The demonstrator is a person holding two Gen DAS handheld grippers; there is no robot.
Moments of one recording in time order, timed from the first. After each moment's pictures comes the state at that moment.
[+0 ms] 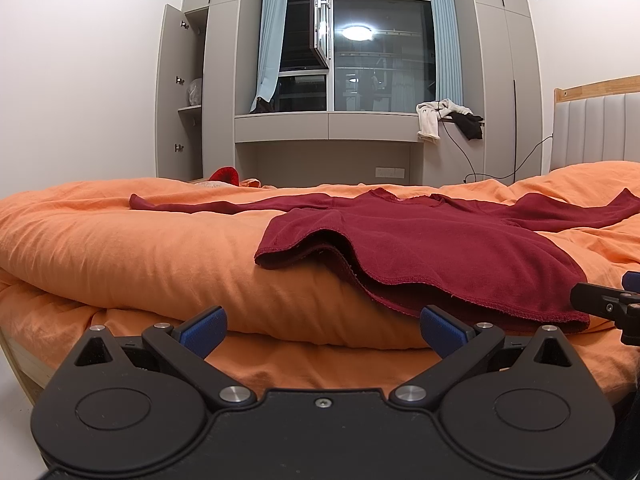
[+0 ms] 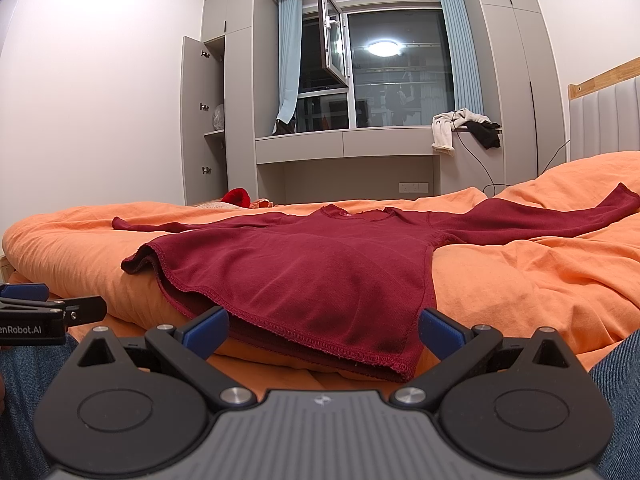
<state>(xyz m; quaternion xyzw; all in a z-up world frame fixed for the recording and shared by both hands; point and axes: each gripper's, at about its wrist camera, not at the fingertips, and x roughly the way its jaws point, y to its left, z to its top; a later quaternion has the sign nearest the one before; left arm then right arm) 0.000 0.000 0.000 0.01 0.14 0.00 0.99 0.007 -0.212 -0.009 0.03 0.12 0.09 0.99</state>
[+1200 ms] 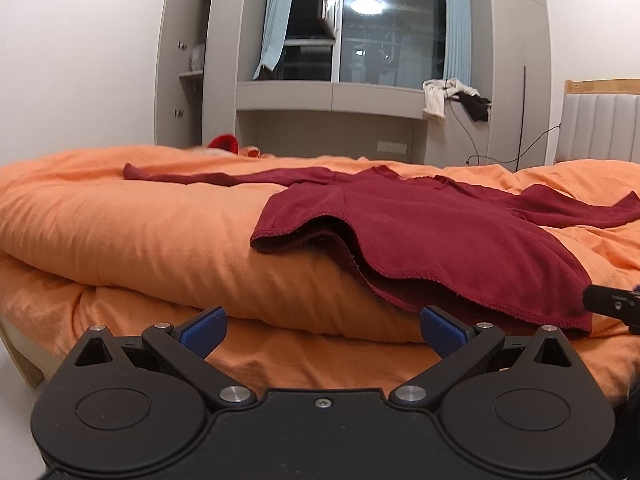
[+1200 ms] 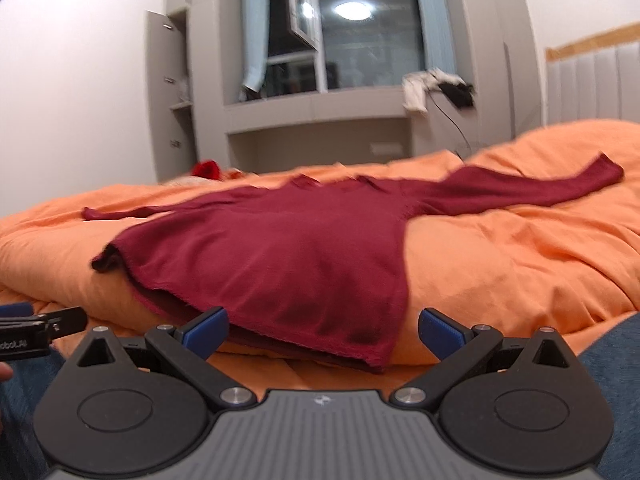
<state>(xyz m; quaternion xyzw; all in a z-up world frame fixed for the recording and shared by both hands) 0.028 0.003 0.009 -0.01 0.19 0.00 0.98 0.031 -0.224 0.009 0.06 0.19 0.04 0.98</state>
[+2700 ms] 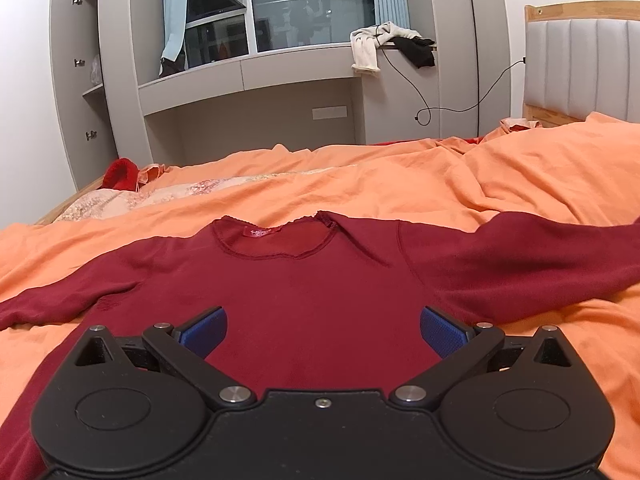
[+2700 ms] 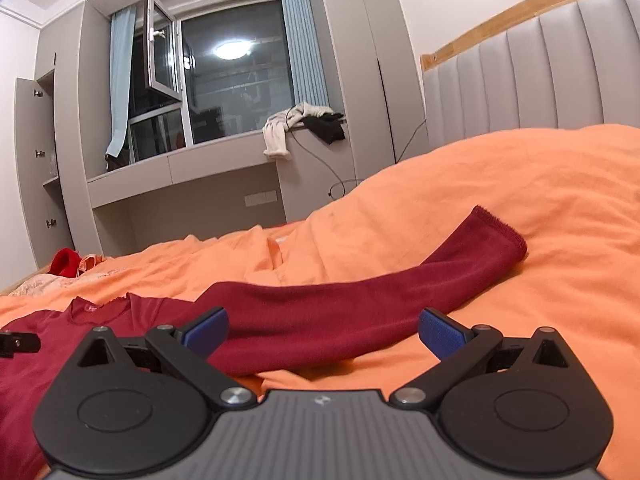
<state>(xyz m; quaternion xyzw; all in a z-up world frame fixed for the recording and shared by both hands) 0.338 -0.255 0.080 0.07 0.25 -0.06 0.96 0.234 -0.519 0.037 0.11 0.12 -0.11 0.98</state>
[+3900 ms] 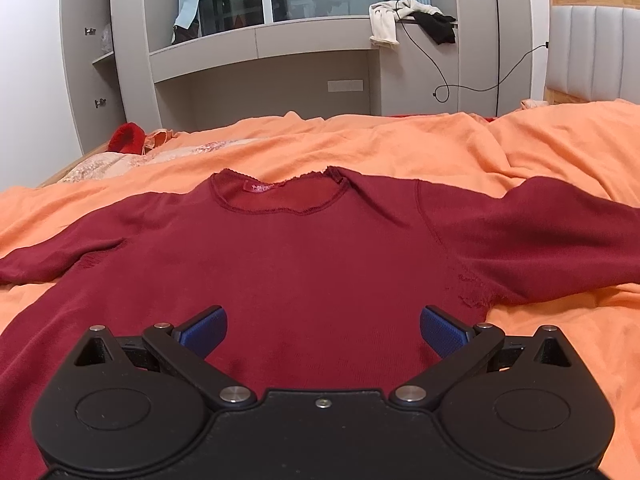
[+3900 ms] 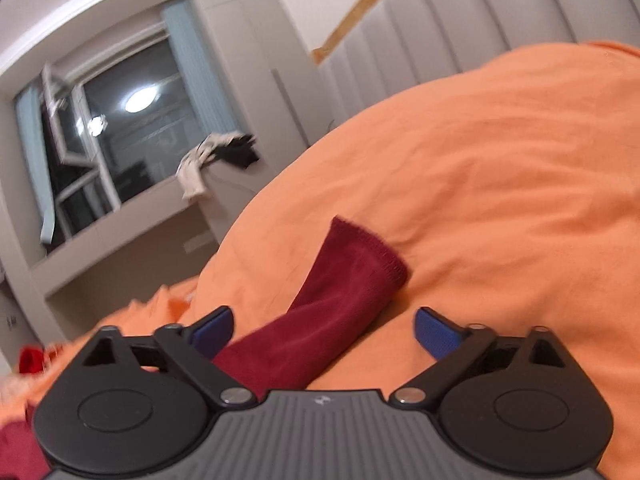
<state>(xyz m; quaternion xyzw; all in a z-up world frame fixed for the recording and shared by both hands) 0.361 -0.251 0.040 0.06 0.29 -0.03 0.95 0.269 -0.649 0.016 0.26 0.08 -0.20 0.94</state>
